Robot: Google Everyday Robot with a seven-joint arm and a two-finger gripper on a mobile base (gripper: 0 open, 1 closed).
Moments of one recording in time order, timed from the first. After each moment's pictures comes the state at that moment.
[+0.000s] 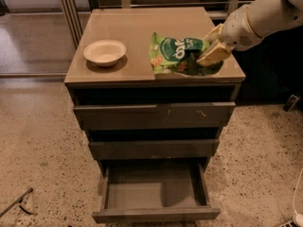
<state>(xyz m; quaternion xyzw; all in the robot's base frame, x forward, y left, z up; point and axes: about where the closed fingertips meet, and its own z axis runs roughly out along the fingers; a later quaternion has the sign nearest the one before) 0.643 -0.167 0.918 -0.60 0.71 0.08 0.36</state>
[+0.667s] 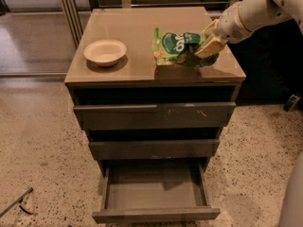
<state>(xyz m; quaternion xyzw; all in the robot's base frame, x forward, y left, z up) 0.714 -0.178 0.902 -0.60 0.70 0.07 0.38</state>
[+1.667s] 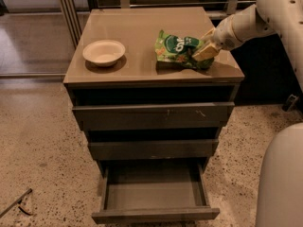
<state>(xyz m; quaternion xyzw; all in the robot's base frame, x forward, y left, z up) 0.765 -0.191 0.854 -0.57 0.72 0.08 0.39</state>
